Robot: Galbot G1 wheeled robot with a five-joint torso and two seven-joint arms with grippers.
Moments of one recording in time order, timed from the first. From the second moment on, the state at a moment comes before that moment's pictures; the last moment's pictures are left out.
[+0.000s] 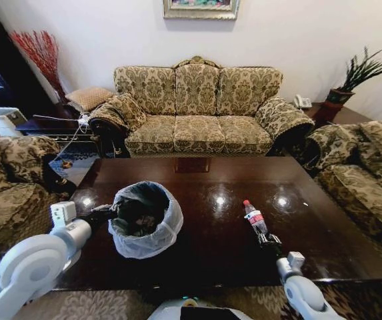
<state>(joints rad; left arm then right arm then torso) 1.76 -0.69 -1.01 -2.47 -1.39 0.59 -0.52 -1.53 1.01 0.48 1.69 0.64 0.08 0.05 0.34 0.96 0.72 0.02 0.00</state>
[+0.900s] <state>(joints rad) 1.76 -0.60 -1.09 -2.45 -1.43 0.59 -0.54 -1.16 0.91 0.05 2.41 0.79 -0.09 -0.14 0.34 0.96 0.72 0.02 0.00</state>
